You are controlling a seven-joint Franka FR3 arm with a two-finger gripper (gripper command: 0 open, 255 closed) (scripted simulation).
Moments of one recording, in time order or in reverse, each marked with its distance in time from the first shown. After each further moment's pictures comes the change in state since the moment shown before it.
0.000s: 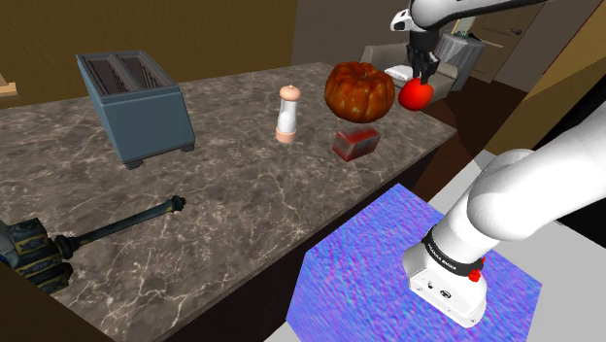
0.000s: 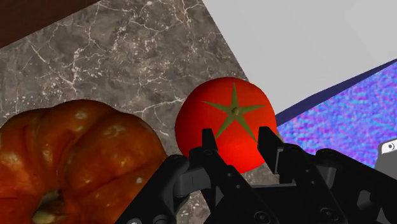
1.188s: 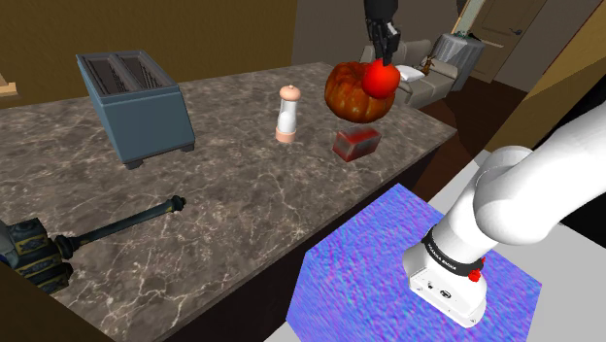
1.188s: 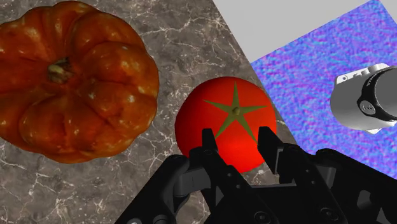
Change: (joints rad) arm 0.154 0.065 0.287 0.215 0.181 -0.321 0.248
